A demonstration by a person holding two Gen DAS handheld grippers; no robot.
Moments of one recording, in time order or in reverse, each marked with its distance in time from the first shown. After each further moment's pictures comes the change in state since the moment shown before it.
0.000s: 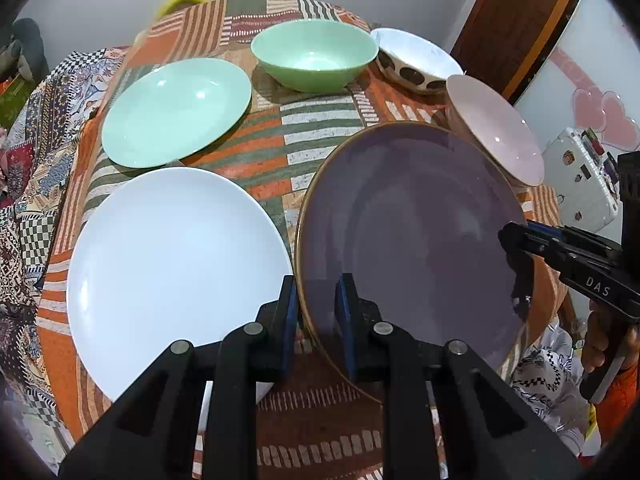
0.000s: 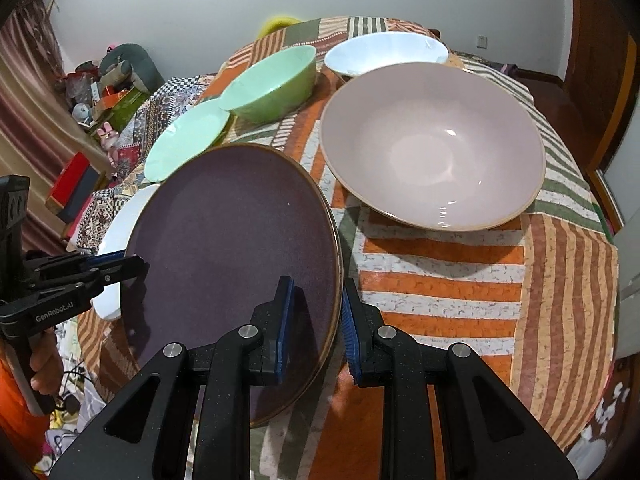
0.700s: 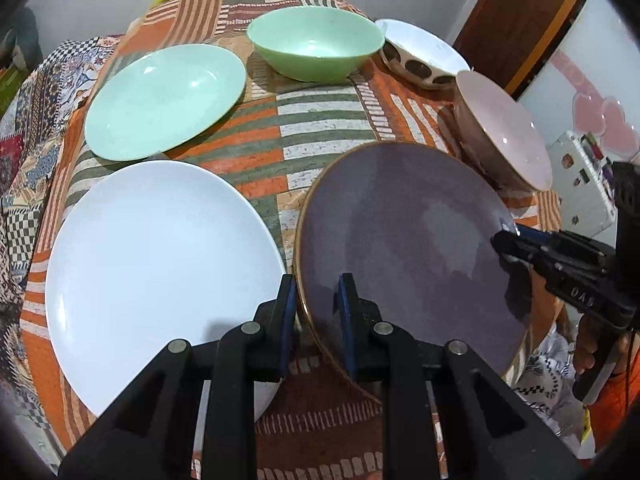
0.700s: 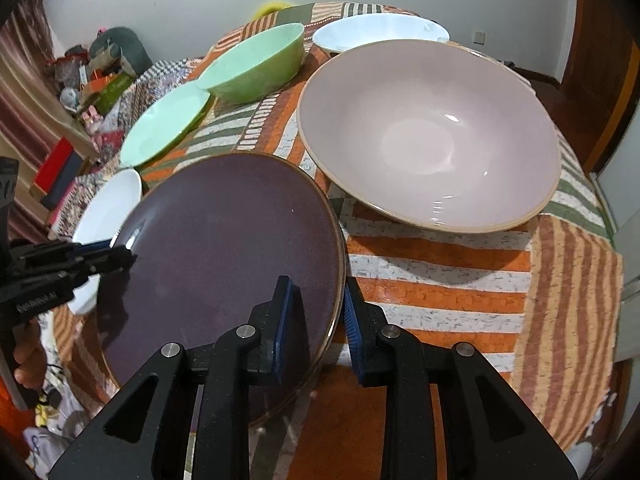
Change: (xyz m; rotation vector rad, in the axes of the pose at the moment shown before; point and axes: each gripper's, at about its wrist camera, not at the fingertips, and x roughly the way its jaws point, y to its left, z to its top) left arm 0.016 0.006 0.005 -0.029 0.012 -0.038; right arm 0.013 -0.005 0.002 -0.037 0.047 -0.065
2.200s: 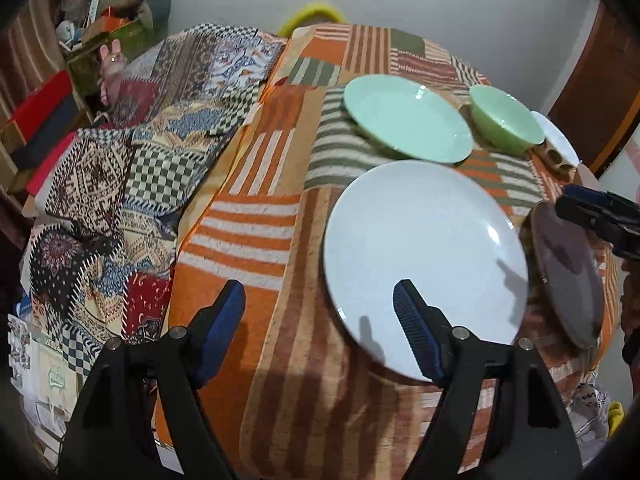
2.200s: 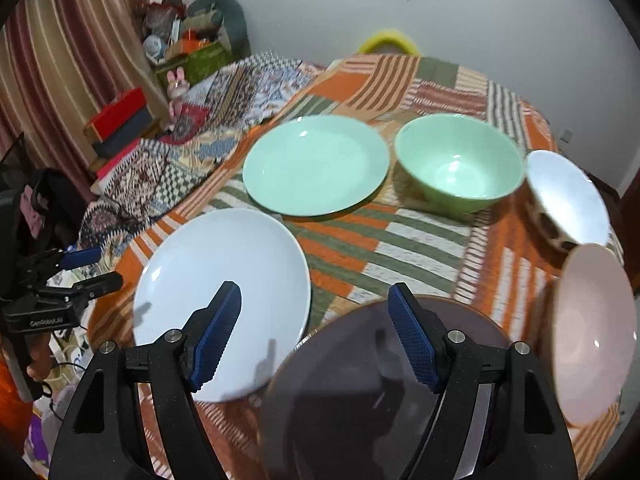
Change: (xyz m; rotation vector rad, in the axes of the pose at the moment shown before) left arm -0.083 0.175 -0.078 -0.262 -0.162 0.245; right arm 0.022 0.153 0.066 -0.336 -0.064 0.117
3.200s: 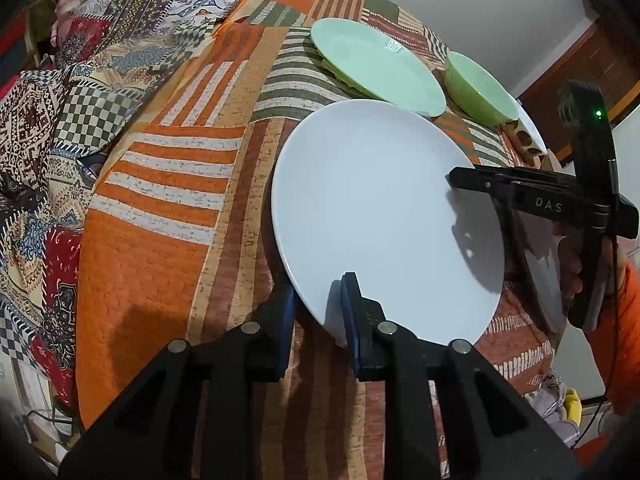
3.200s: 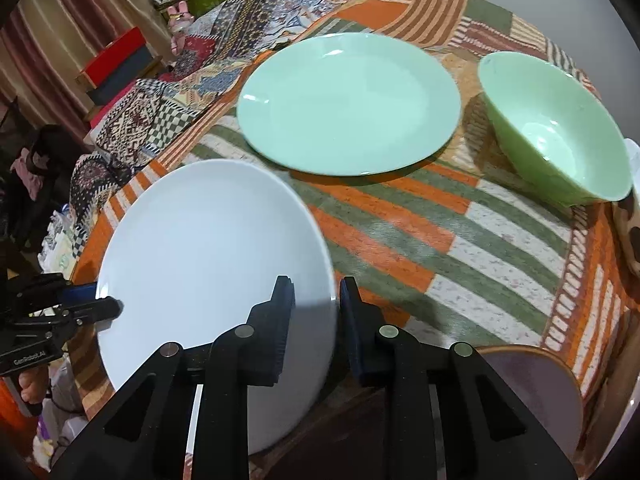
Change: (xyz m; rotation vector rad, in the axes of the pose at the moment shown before) left arm 0.043 0.000 -0.014 -0.060 0.142 -0.247; right arm 0.081 0.007 0.011 -0.053 0.240 0.070
